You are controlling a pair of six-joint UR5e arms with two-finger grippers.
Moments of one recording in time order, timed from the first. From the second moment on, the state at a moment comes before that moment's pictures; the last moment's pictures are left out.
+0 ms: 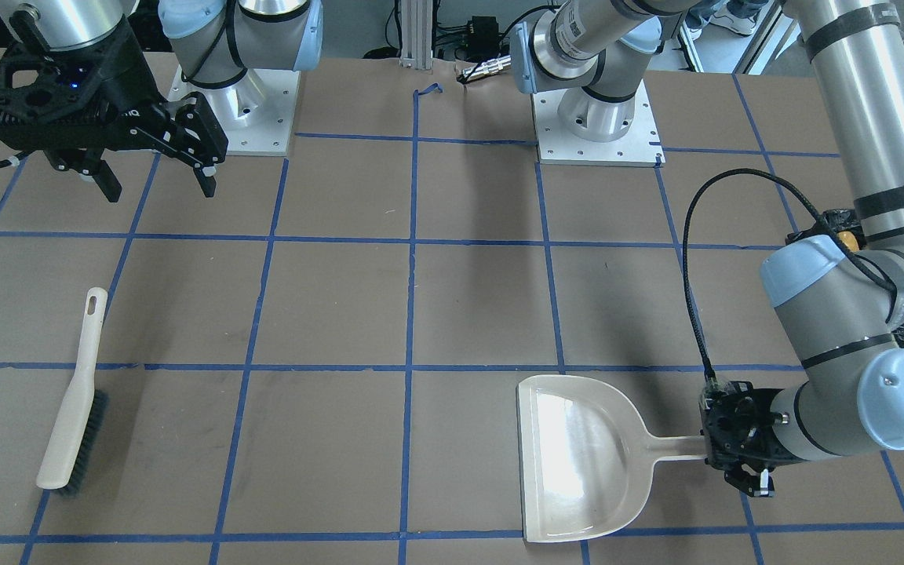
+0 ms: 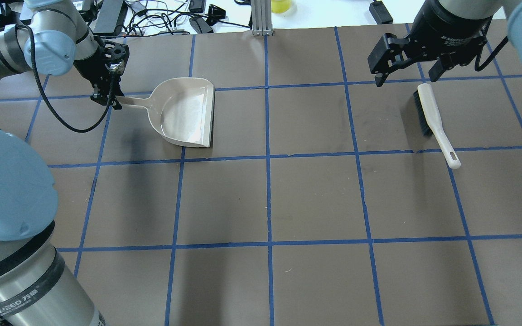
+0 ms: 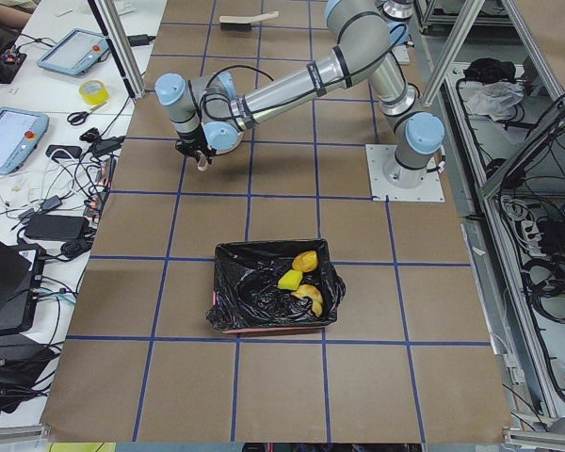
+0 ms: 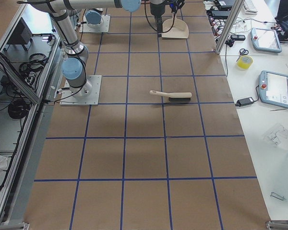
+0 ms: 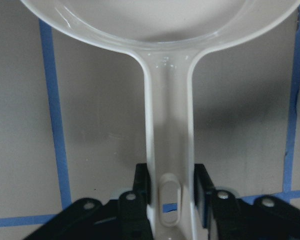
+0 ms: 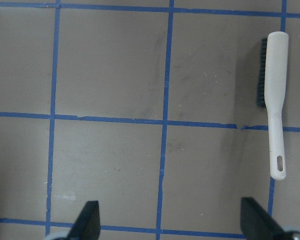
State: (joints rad) left arm -1.33 -2.19 -1.32 -1.30 1.56 1.82; right arm 1.55 -1.61 1.55 -1.64 -1.53 -0.08
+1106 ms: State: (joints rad) left arm -1.53 -1.92 -1.34 -1.42 1.57 1.26; right arm 1.55 -1.61 1.55 -1.64 -1.53 -0.08
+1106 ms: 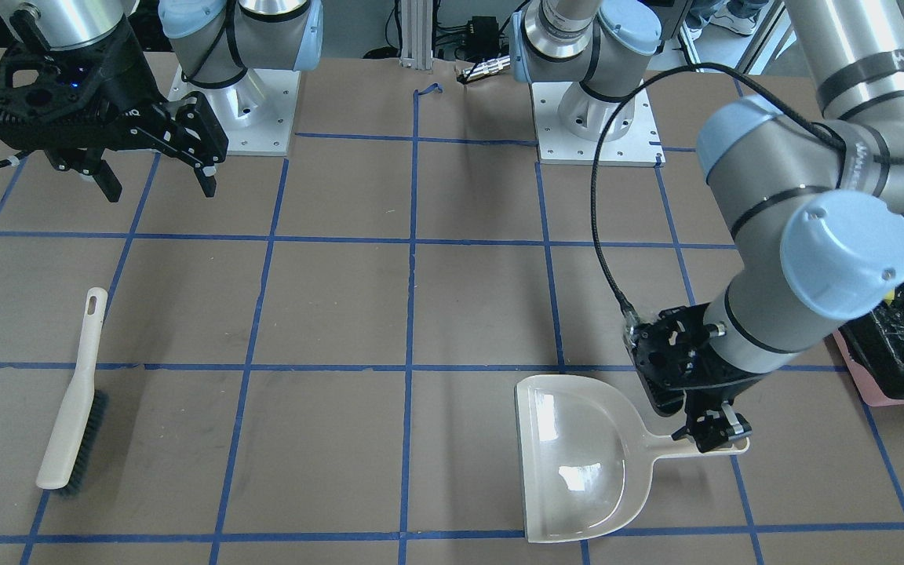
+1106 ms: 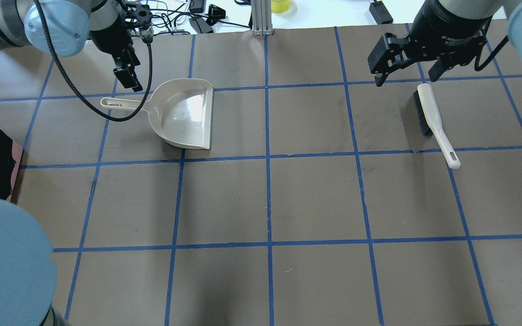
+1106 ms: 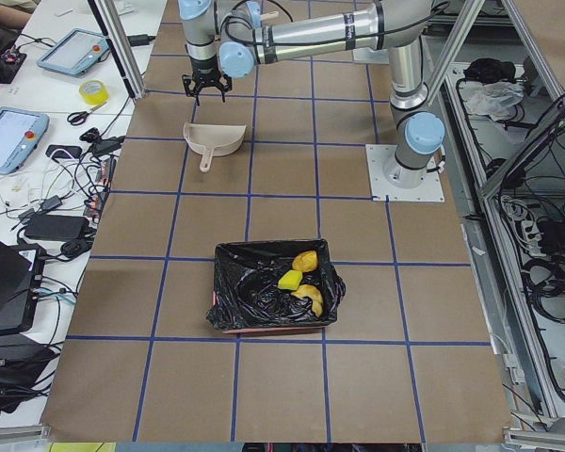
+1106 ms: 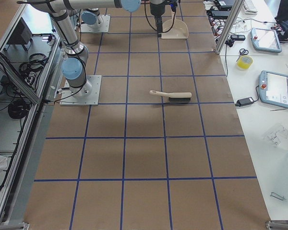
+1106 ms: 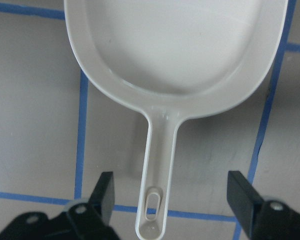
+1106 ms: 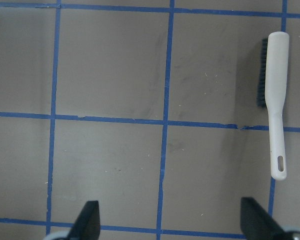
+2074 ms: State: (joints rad) left arm -1.54 -1.58 -1.42 -1.71 1.57 0.39; right arm 1.55 -1.61 1.55 -1.64 -1.53 -0.08
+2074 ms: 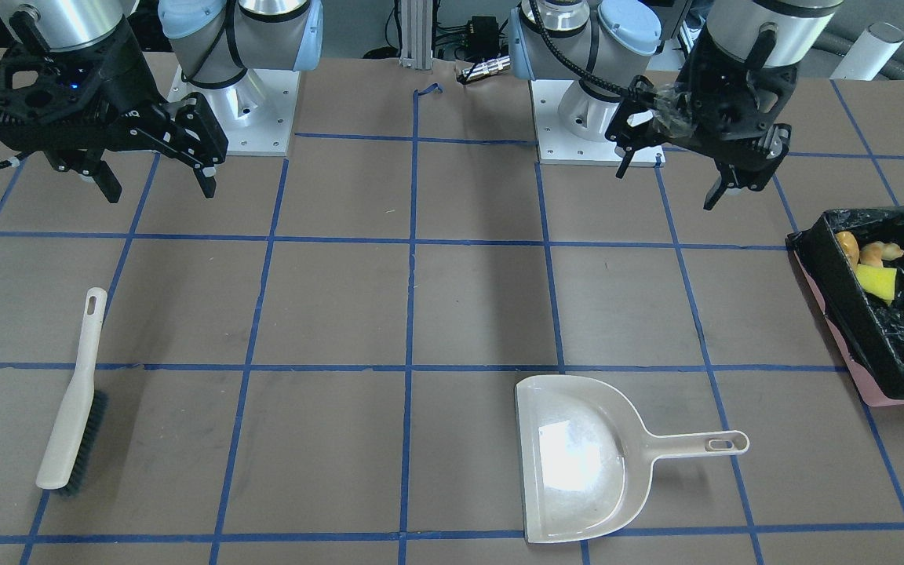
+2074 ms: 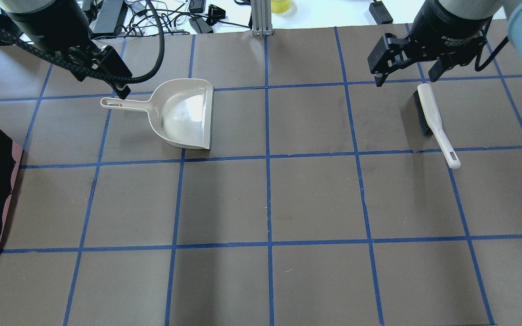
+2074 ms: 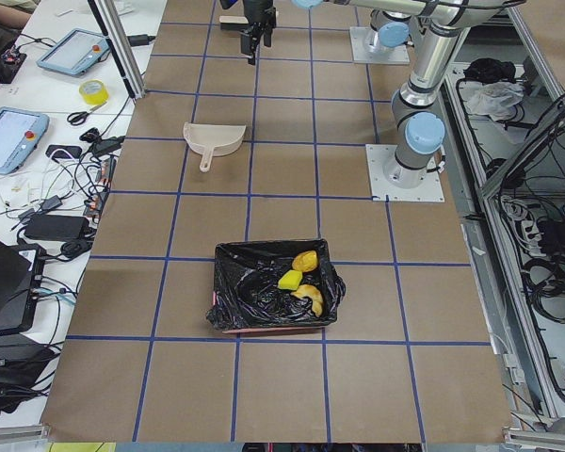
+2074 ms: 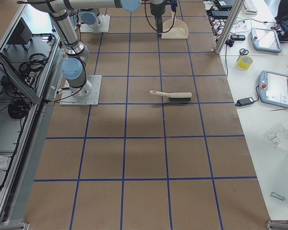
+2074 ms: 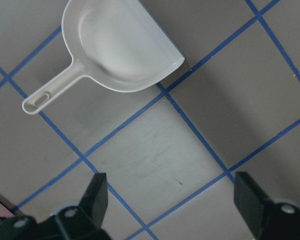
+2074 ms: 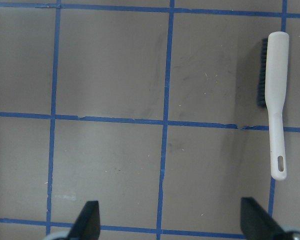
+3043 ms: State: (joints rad) left arm -1.53 -1.45 -1.61 -1.55 1.56 0.18; right arm 1.55 -1.61 1.55 -1.64 -1.55 -0.09
